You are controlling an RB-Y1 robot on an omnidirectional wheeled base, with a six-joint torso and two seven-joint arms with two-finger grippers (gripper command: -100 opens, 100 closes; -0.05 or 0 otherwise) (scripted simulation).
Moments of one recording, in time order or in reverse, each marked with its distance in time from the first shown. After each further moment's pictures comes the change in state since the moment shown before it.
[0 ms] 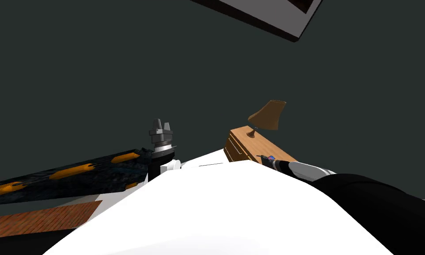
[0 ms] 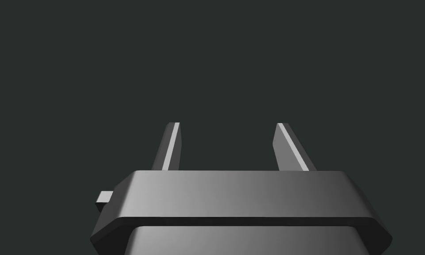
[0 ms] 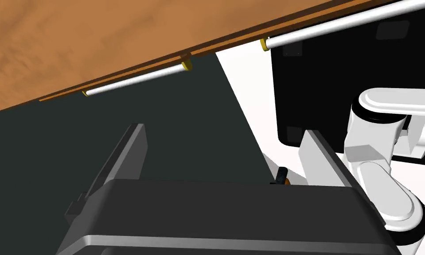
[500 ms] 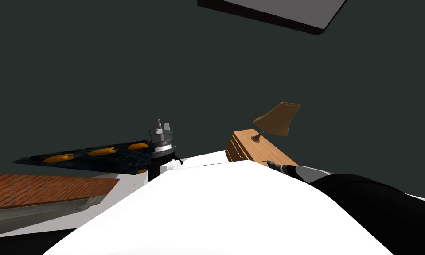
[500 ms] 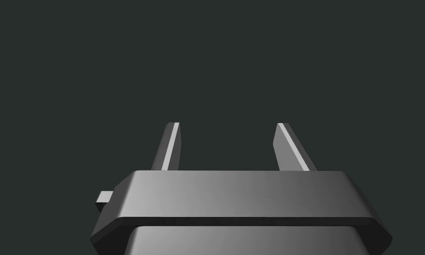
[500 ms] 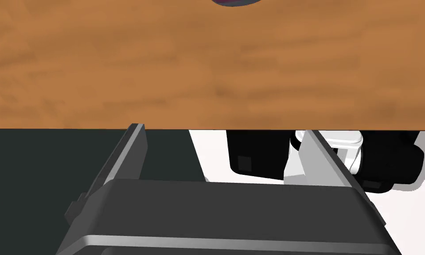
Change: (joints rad) left arm 0.000 0.000 0.000 0.000 0.000 0.000 0.000; right arm 0.028 -0.057 0.054 0.067 0.113 -0.032 -0.018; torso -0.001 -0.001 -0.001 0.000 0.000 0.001
